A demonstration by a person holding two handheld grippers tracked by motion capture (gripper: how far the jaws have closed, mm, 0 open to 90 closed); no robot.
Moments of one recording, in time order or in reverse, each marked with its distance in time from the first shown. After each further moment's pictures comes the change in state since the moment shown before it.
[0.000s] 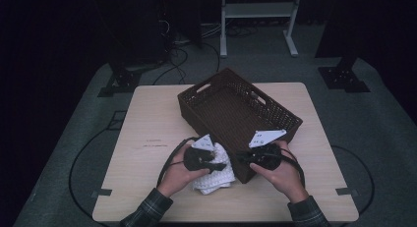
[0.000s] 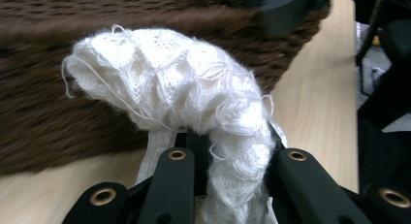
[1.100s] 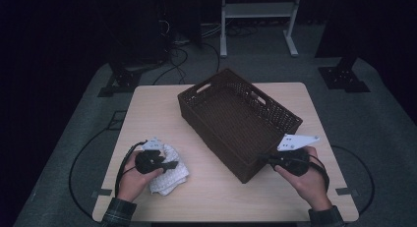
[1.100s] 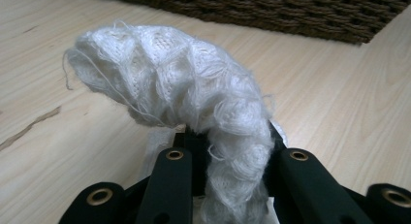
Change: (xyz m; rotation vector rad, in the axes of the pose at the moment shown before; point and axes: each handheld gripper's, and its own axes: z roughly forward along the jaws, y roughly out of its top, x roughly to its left) left arm 0.046 -0.091 -0.084 0.016 0.232 -0.235; right arm -0.012 -0.036 -0.052 -0.056 -0.071 0.069
